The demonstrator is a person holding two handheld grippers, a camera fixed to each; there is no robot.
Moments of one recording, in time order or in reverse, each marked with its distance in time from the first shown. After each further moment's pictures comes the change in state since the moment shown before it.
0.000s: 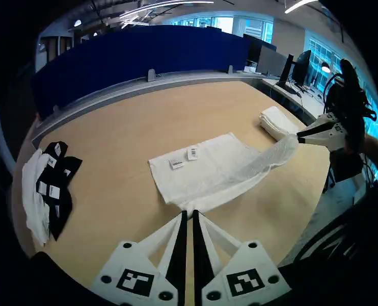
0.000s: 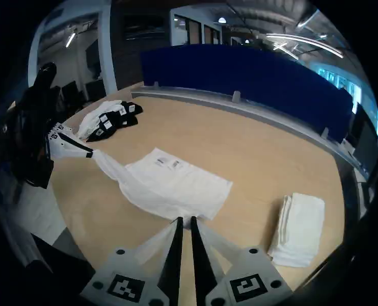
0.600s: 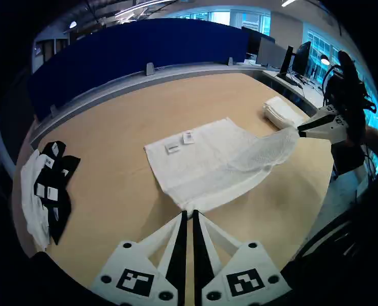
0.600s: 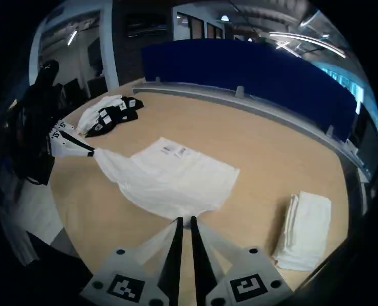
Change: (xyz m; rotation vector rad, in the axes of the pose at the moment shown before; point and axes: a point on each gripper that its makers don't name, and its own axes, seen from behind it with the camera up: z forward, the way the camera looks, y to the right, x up) left arm -0.012 -0.010 0.018 0.010 -0.030 0.034; right arm -0.009 0.001 0.022 0.018 -0.008 -0.005
